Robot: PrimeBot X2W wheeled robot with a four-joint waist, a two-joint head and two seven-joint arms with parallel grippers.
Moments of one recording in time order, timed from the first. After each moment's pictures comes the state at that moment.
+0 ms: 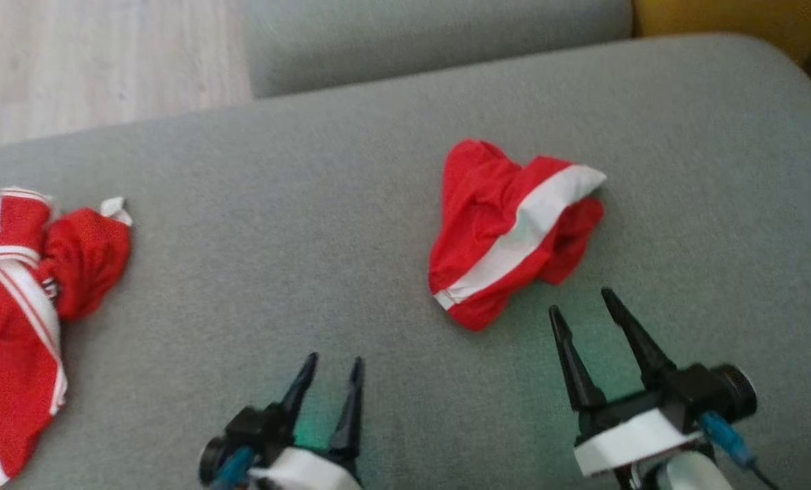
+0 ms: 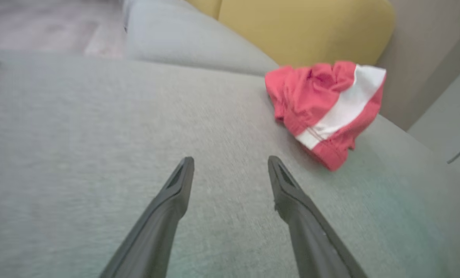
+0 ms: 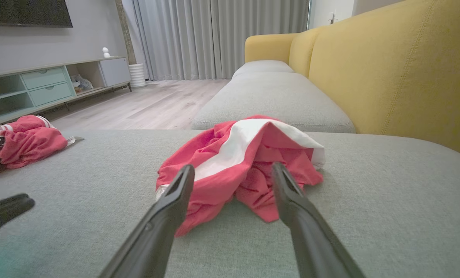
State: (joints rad) left arm -0.06 0.06 -0.48 0.42 -0.41 -0.02 -0.25; right arm 0.04 -0.05 0.20 0.17 0.03 0.13 -0.26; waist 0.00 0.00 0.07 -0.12
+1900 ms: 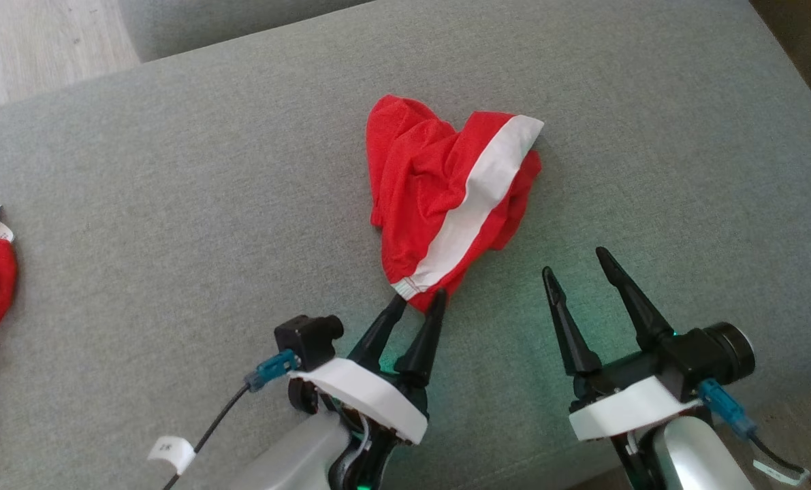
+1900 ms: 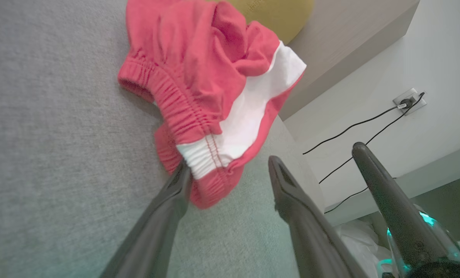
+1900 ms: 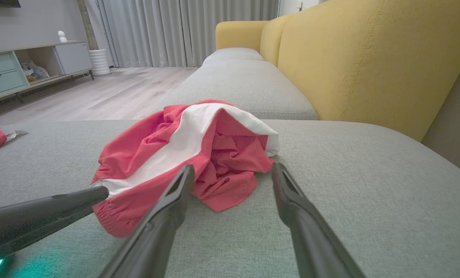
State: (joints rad) left arm -0.43 0.08 -0.95 0.50 -1.10 -0.12 -0.26; right arm -0.06 -0.06 0.23 0.17 0.03 0.13 -0.26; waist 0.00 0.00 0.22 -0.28
